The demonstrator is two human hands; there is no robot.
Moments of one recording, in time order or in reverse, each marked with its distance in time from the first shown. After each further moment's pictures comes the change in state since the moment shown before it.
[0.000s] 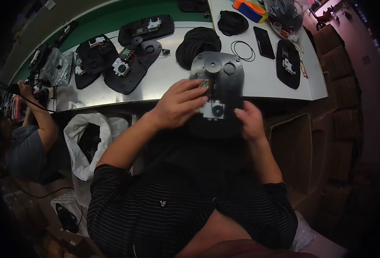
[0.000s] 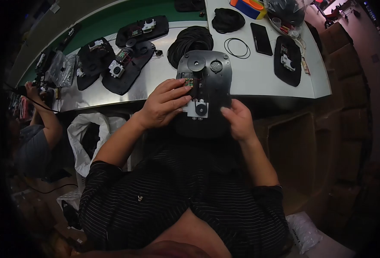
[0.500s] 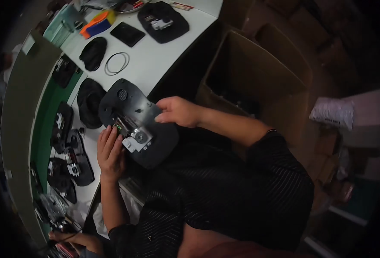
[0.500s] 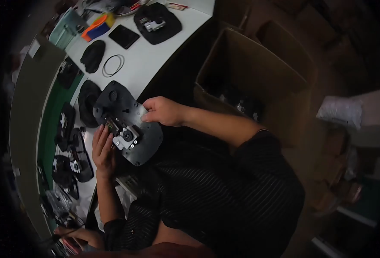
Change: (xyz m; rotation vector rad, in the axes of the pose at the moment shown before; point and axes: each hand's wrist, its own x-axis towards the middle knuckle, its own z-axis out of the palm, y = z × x) left_hand 0.032 -0.002 0.021 0.009 -0.247 0.176; right_hand -0.032 -0.005 -0.030 -0.033 -0.018 -0.116
